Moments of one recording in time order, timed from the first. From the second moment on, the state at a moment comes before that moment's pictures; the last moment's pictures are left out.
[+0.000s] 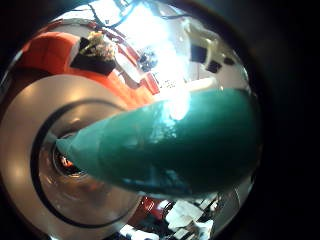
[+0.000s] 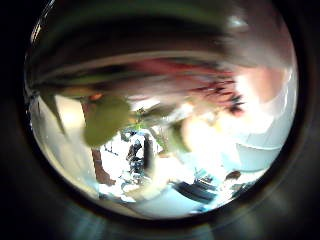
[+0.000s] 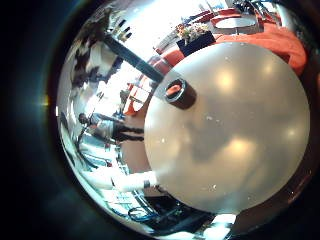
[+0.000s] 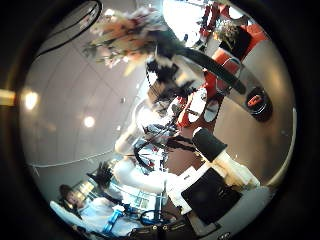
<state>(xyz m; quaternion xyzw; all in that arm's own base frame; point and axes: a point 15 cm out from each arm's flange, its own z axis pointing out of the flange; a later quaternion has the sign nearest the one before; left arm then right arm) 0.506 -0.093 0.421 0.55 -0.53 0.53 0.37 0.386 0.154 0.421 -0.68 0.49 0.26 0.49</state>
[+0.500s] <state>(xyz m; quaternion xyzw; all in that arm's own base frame) 0.481 -0.030 0.447 0.55 -0.53 0.56 0.33 0.382 0.164 0.418 -0.68 0.48 0.26 0.48</state>
